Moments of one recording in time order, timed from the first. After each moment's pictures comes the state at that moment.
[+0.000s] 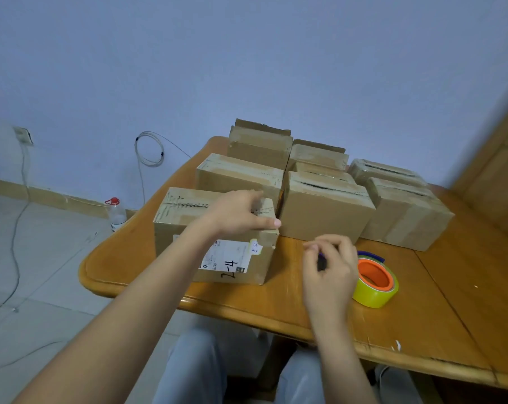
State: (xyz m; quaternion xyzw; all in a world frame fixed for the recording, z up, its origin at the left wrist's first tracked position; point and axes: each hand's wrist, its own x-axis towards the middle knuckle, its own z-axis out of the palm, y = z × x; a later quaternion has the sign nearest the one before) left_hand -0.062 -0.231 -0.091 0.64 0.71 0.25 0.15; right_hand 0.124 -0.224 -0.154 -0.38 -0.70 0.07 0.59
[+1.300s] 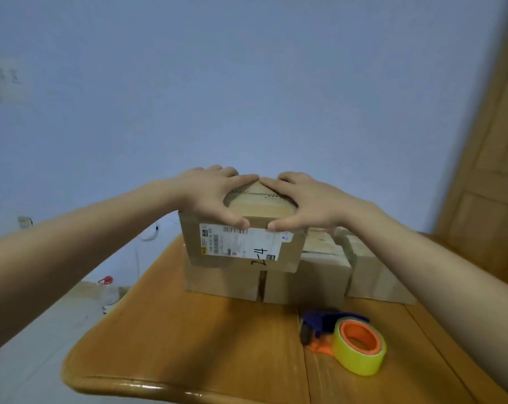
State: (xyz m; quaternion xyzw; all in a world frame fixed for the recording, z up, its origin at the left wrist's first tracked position) left_hand -0.091 -0.229 0.080 0.74 0.66 0.02 -0.13; right_hand 0.122 -0.139 0.079 -0.23 -0.96 -0.06 0.12
